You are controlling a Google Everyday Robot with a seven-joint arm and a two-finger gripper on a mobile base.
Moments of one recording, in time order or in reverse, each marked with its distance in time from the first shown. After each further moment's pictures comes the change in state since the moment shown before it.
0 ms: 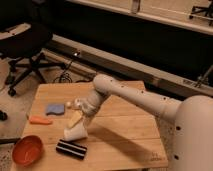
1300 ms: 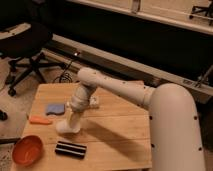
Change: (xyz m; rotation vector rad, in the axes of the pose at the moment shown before) arm 0.032 -0.006 -0.017 -0.117 -0.055 0.216
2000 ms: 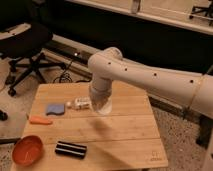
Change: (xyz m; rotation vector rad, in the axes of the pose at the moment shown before) arm -0.084 0.029 -0.142 -0.443 0.315 0.216
